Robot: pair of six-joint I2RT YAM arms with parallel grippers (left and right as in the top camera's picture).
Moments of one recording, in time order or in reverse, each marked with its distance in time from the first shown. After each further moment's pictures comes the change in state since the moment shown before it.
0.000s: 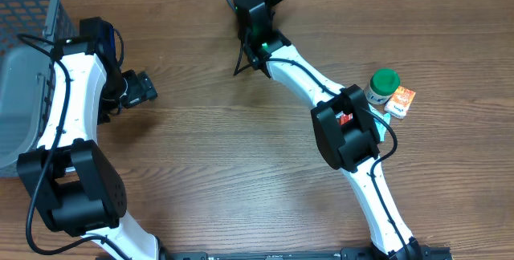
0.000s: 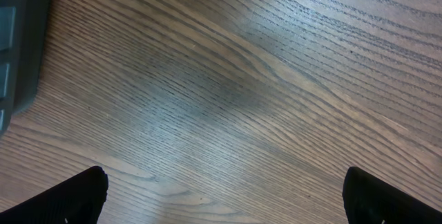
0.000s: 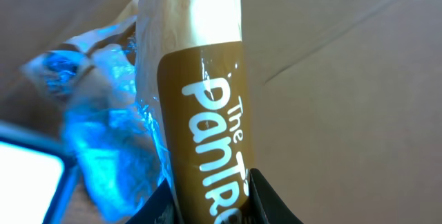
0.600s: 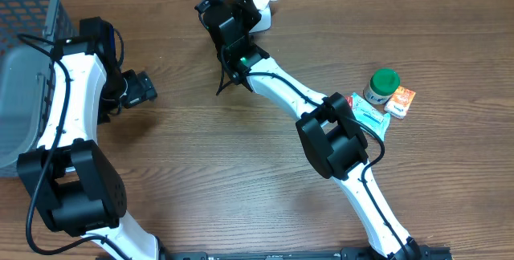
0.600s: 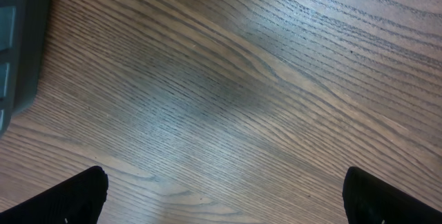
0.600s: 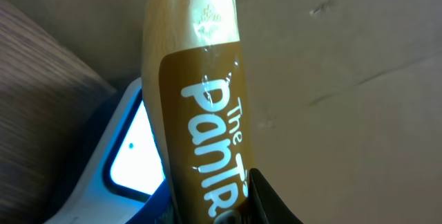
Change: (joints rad) left arm 0.000 0.000 0.000 0.000 0.000 0.000; right arm 0.106 0.013 -0.001 -0.254 -0.004 0.134
